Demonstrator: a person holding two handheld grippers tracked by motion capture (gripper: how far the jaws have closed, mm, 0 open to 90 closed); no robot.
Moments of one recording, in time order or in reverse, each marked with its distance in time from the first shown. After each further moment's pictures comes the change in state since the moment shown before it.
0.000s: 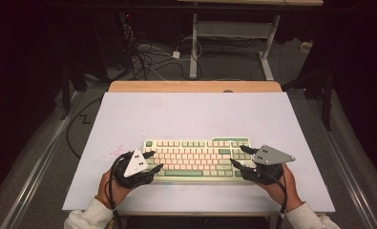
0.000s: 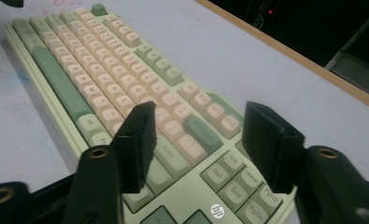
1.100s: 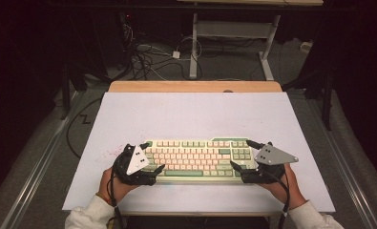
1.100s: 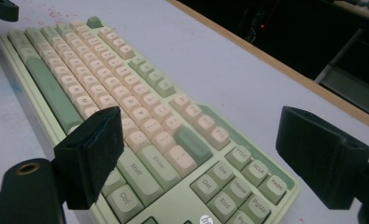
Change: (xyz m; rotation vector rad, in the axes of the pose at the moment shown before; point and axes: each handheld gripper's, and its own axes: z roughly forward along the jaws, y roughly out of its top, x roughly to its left) left arm 0.003 0.003 0.003 -0.012 0.057 -0.004; right arm -0.003 0.001 -0.004 -0.049 -0.015 -0.019
